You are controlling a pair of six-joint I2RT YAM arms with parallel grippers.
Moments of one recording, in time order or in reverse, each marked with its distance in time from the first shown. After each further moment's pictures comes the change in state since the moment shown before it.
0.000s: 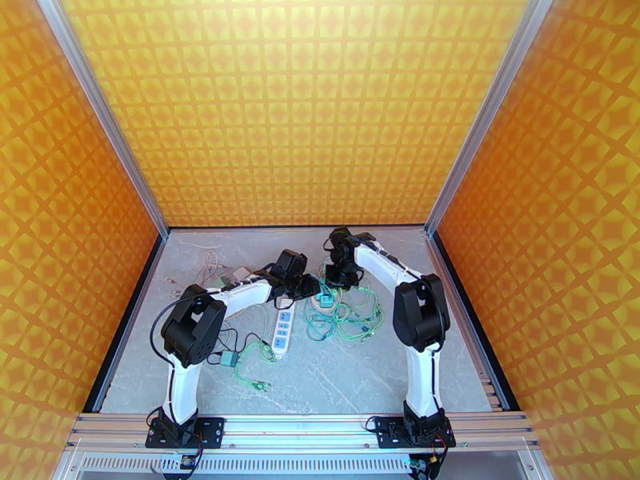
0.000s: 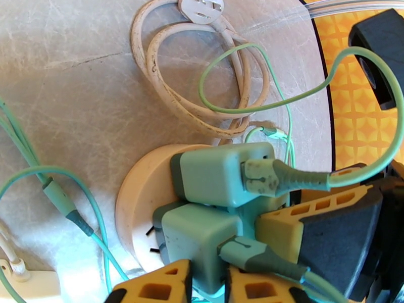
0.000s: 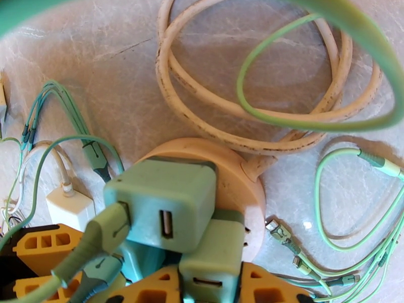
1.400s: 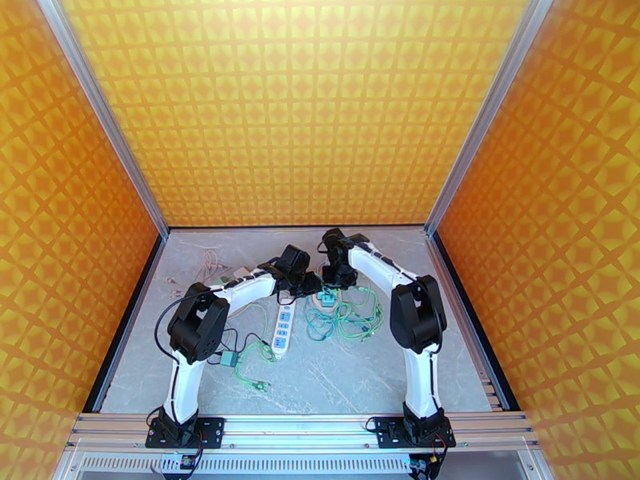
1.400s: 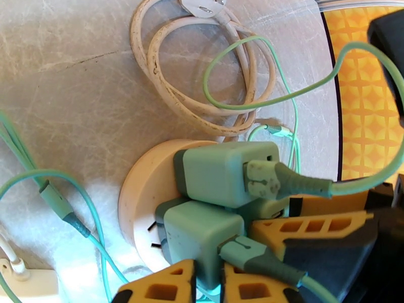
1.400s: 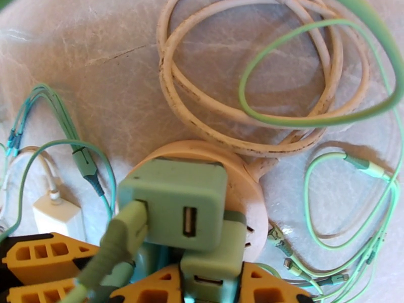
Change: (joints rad) left arm -0.004 0.047 0.119 -0.146 0.000 0.026; right arm 0.065 0.001 0.008 0.004 0.139 0.015
